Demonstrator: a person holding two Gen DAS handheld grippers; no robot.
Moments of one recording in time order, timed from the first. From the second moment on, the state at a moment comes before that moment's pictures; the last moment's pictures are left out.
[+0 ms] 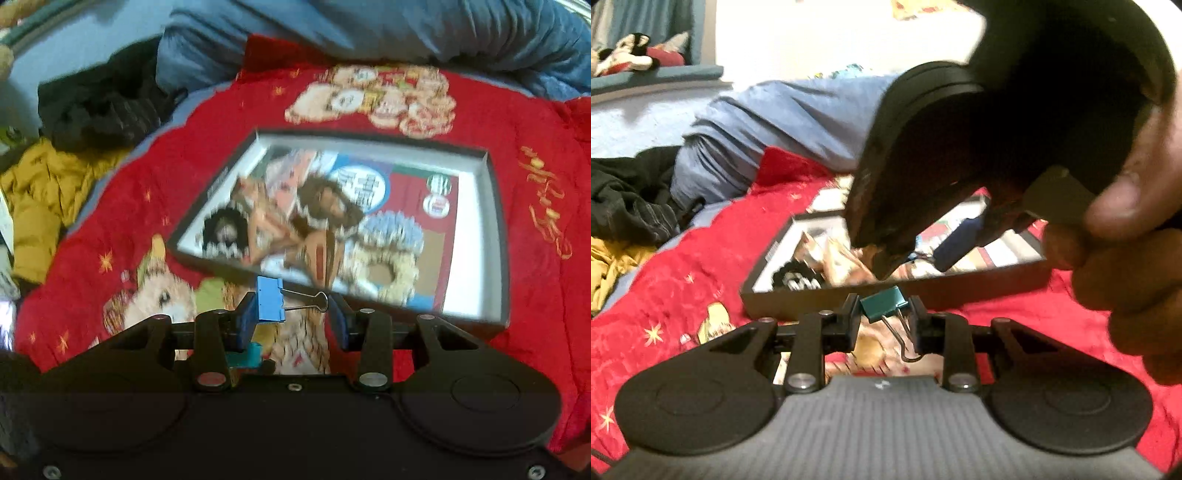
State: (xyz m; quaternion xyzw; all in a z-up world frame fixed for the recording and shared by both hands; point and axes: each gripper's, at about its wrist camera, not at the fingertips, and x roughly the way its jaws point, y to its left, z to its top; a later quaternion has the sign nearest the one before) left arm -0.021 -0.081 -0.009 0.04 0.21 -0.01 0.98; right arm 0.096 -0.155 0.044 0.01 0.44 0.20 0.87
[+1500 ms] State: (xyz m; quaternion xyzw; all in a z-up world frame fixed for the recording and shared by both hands) left arm 0.179 -0.018 -0.028 0.02 0.23 -0.01 0.97; right arm 0.248 -0.222 -0.015 0.16 0.44 0.09 0.88
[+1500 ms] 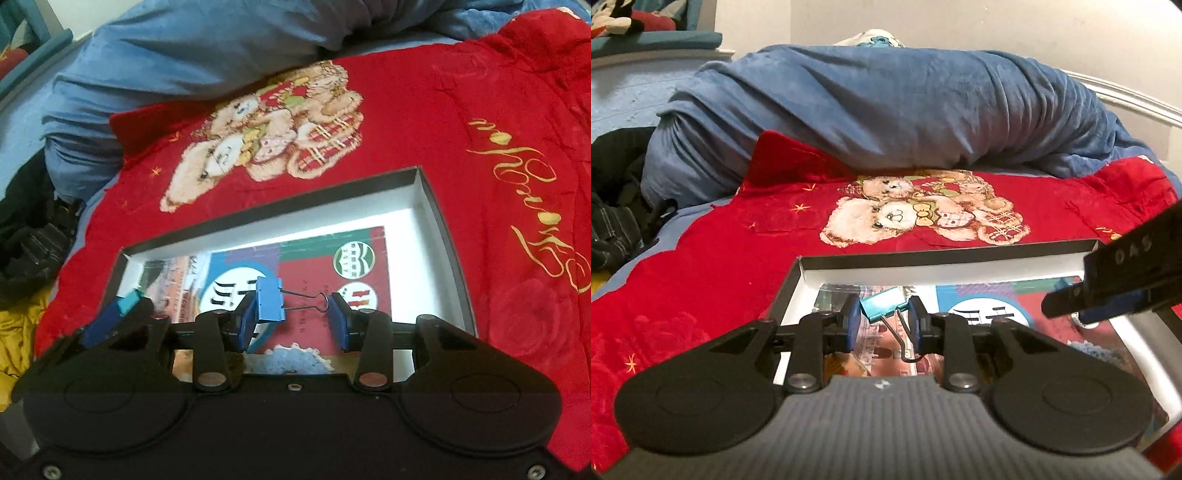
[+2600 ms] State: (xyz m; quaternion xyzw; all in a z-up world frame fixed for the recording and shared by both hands) left arm 0.097 -0.027 0.022 0.07 0.16 0.01 0.98; right arm 0.139 -0.187 0.061 0.04 0.29 0.12 0.95
